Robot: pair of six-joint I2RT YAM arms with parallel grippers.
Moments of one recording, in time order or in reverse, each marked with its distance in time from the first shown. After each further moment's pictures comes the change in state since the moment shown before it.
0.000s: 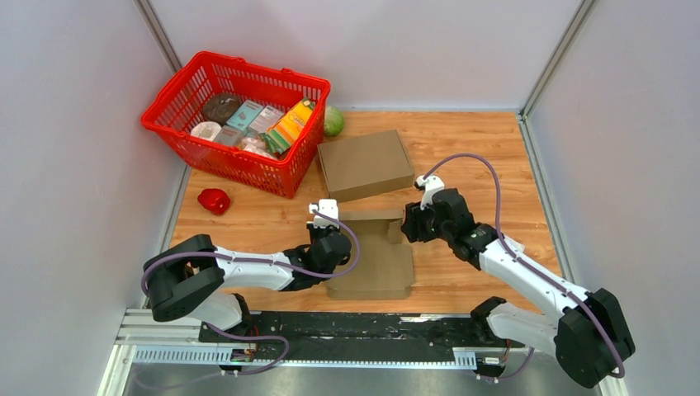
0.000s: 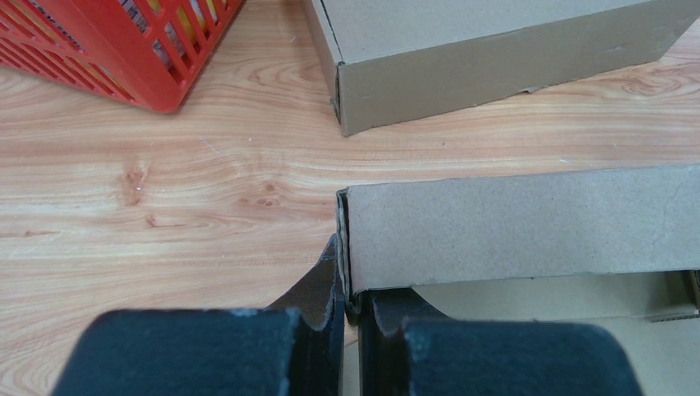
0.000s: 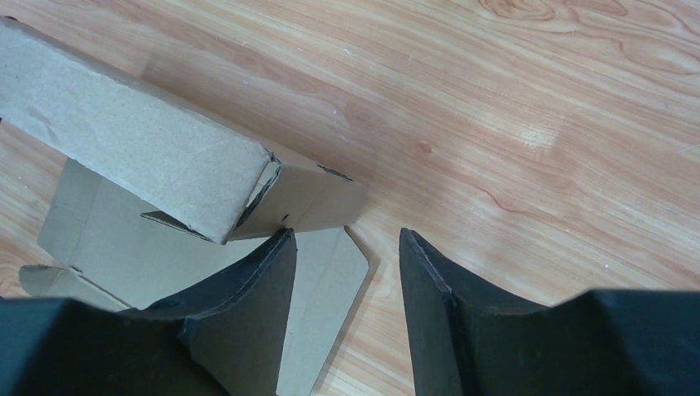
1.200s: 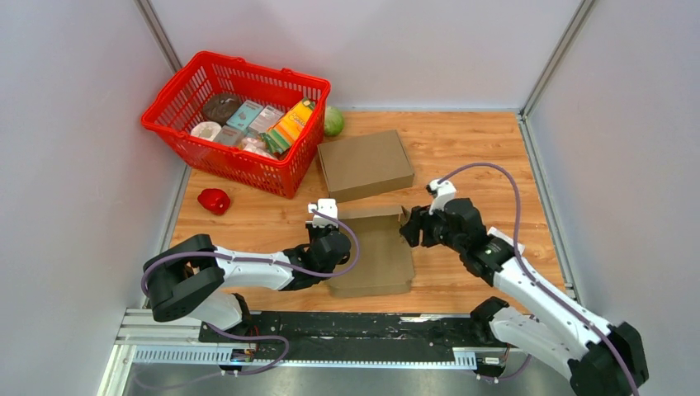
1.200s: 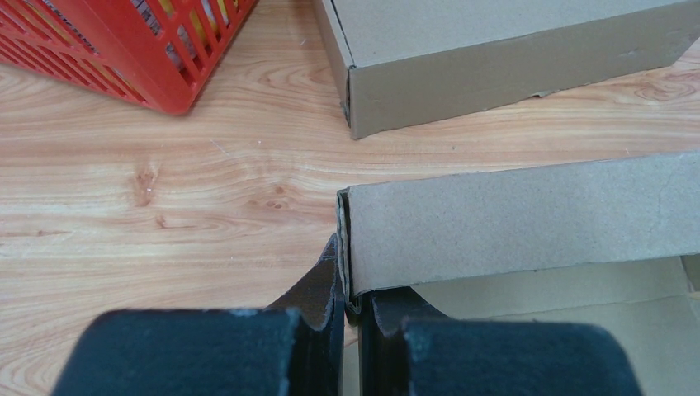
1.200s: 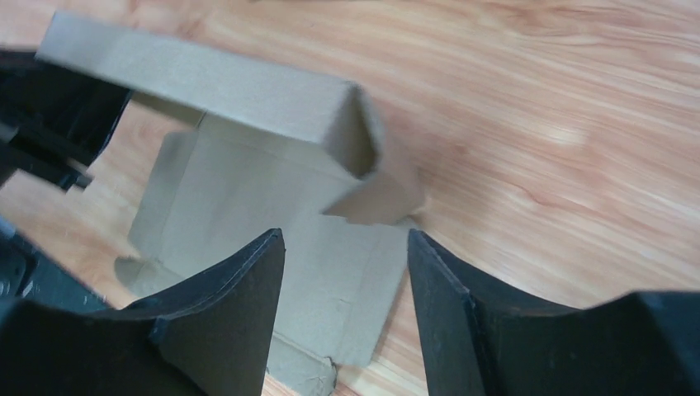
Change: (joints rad) left arm 0.005 0.000 0.000 -0.008 -0.011 0.000; right arm 0.018 -0.148 -0.070 0.048 -0.079 0.067
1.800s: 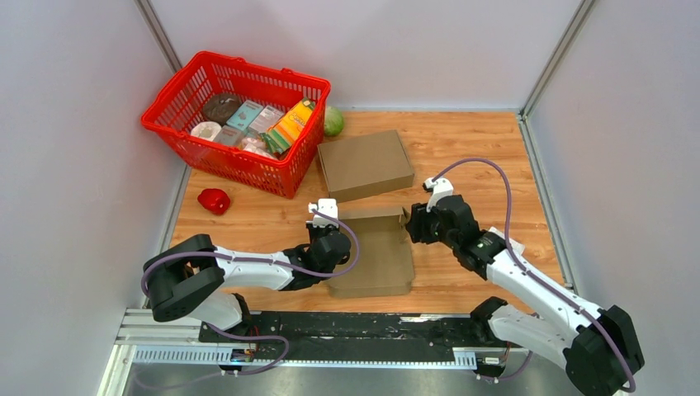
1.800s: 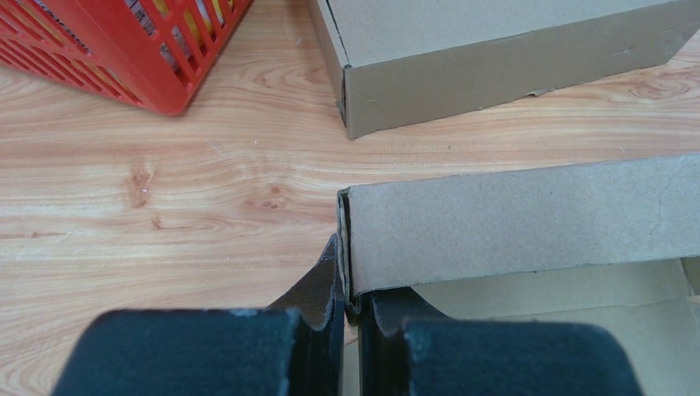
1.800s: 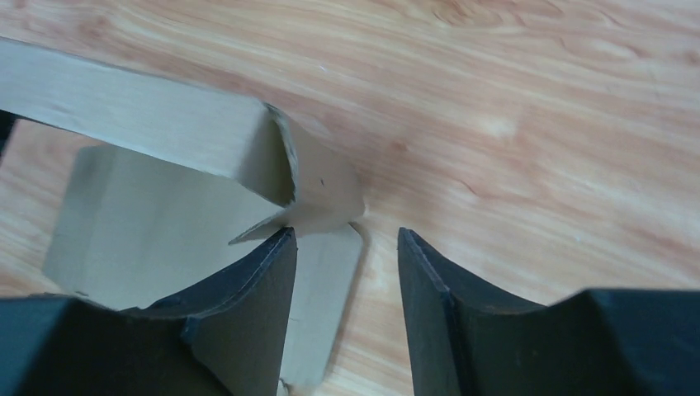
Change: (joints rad) left arm 0.000 0.000 0.000 0.007 0.008 0.004; right arm 0.010 0.025 0.026 -0.093 0.235 0.009
